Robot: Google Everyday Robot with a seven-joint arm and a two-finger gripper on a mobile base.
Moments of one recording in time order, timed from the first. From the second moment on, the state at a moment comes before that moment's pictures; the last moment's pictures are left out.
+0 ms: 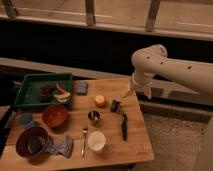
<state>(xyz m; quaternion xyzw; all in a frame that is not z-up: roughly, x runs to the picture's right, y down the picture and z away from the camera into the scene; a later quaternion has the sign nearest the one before) 0.172 0.038 0.725 -0.22 0.21 0.69 0.66</state>
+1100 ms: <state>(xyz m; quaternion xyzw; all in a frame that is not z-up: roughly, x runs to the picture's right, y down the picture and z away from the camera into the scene) 0.074 0.000 0.741 -0.26 0.13 0.62 0.72</state>
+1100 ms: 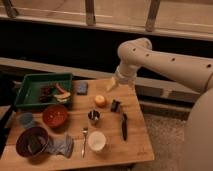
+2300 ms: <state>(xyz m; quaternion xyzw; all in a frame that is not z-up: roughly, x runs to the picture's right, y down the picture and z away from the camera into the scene) -0.008 0.003 0.770 -0.26 0.08 0.63 0.72</state>
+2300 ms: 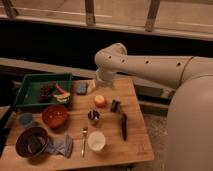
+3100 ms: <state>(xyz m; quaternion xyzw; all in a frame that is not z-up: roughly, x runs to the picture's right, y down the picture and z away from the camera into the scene) -0.049 0.021 0.865 -0.29 0.11 0.61 0.73</state>
